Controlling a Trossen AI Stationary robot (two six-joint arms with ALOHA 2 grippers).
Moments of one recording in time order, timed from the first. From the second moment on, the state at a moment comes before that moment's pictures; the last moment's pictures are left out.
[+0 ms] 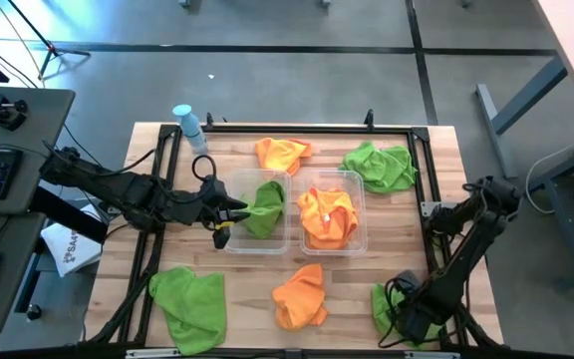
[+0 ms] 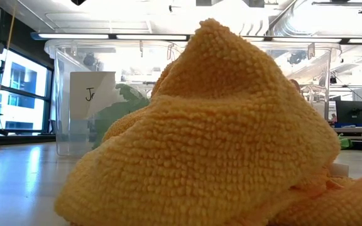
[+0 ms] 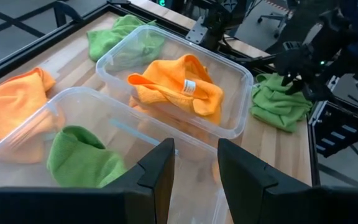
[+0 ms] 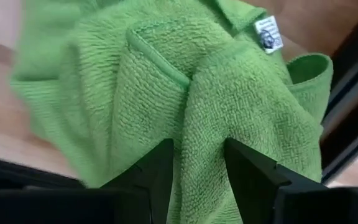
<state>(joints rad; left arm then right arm) -0.36 1.11 1.11 -0.58 -0.51 -0.60 1.02 1.63 1.06 -0.98 -0.22 2.09</state>
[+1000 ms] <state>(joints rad) -0.36 1.11 1.11 -0.68 -0.47 -0.54 1.02 1.58 1.60 -1.57 0.43 1.99</state>
